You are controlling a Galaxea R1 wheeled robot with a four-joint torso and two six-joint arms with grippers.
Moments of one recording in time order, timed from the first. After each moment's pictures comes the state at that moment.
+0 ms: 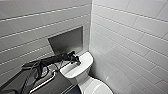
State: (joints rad) left arm 0.16 2.84 -2.32 -0.35 0.49 -0.33; right arm -1.39 2.50 -1.86 0.06 0.13 0.21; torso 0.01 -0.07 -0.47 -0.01
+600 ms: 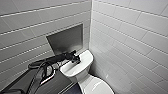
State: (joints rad) left arm 0.15 2.92 -2.47 -0.28 0.50 -0.34; right arm -1.39 2.50 -1.86 0.06 0.13 0.21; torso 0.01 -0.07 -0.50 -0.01
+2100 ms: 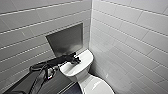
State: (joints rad) left arm 0.19 2.94 -2.51 -0.21 0.44 -0.33; right arm -1.39 2.57 -1.94 0.06 0.14 0.21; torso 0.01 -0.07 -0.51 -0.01
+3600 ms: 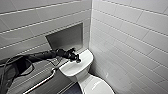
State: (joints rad) left arm 0.06 2.56 -1.73 -0.27 0.59 -0.34; right arm -1.40 2.59 -1.99 0.06 0.14 0.21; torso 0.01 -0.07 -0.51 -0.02
